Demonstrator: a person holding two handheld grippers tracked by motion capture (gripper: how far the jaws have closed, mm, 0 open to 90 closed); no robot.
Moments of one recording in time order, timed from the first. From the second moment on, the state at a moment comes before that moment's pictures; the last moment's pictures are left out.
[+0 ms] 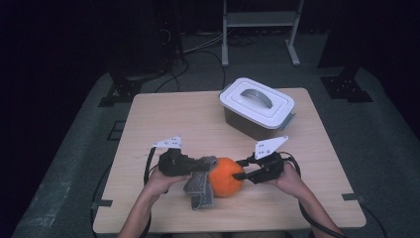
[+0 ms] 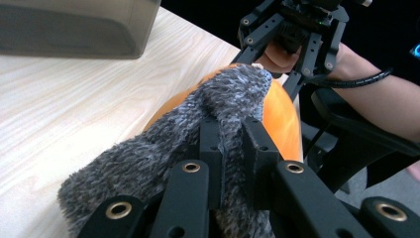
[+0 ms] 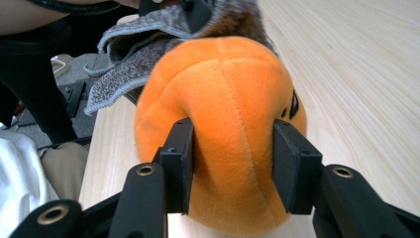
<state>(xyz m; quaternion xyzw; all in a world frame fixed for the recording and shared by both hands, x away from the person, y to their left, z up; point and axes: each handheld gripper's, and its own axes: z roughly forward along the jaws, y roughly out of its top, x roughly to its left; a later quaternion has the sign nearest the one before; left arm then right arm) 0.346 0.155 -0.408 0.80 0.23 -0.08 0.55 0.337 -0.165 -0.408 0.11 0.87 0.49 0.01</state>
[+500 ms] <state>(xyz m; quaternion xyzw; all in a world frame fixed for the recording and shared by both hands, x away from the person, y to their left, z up) 0.340 0.135 -0.404 0.79 0.24 -0.07 0.56 0.325 -0.169 -0.383 0.14 0.88 0.46 0.04</state>
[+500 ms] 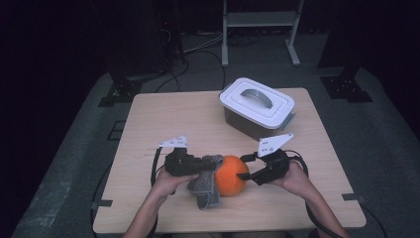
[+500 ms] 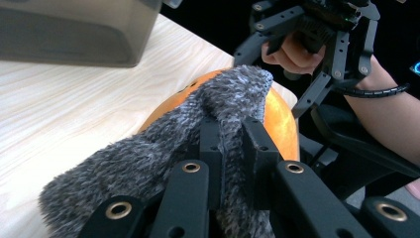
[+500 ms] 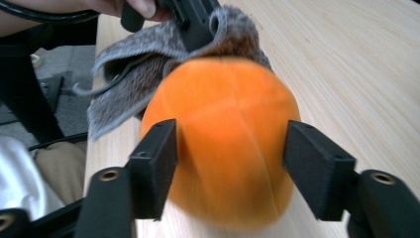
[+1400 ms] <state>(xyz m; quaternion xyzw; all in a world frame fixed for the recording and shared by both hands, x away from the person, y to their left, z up) 0.337 0.142 -0.392 0.82 0.20 -0.06 0.53 0.329 -0.147 -0.403 0.08 0.86 0.50 -0.01</state>
